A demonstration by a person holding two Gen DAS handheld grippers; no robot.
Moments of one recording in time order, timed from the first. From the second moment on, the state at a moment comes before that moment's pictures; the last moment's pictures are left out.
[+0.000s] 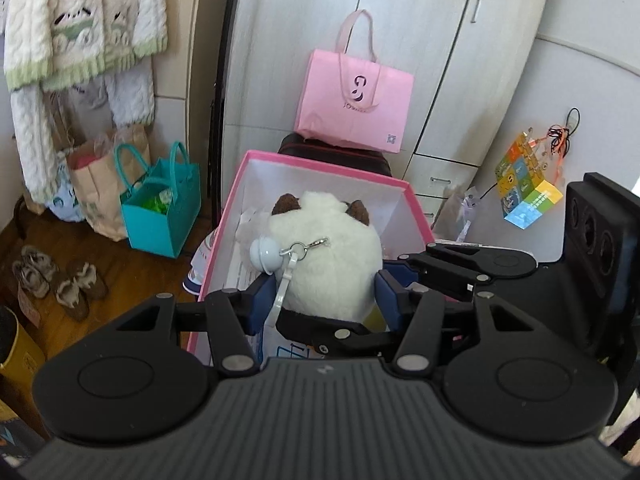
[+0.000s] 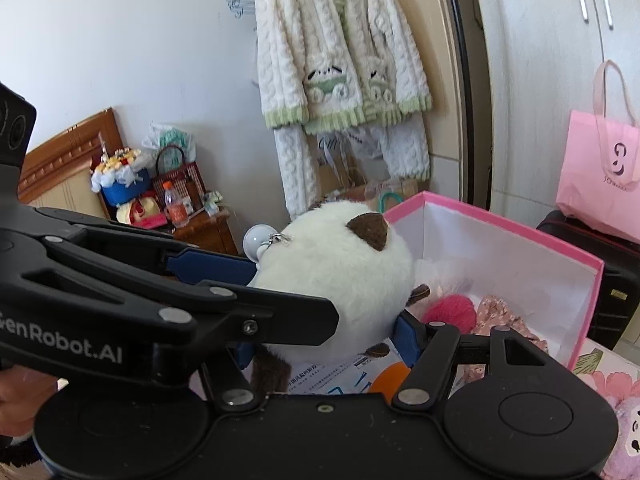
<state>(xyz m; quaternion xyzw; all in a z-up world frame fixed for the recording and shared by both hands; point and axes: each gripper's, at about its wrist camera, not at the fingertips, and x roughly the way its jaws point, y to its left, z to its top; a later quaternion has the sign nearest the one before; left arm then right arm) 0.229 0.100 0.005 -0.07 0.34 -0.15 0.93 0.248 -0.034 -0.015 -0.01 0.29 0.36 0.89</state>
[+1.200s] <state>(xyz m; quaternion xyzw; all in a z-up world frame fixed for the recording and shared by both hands) 0.114 0.030 0.073 0.00 0.29 -0.26 0.92 0.112 -0.221 0.042 -0.04 0.25 0.24 0.94</state>
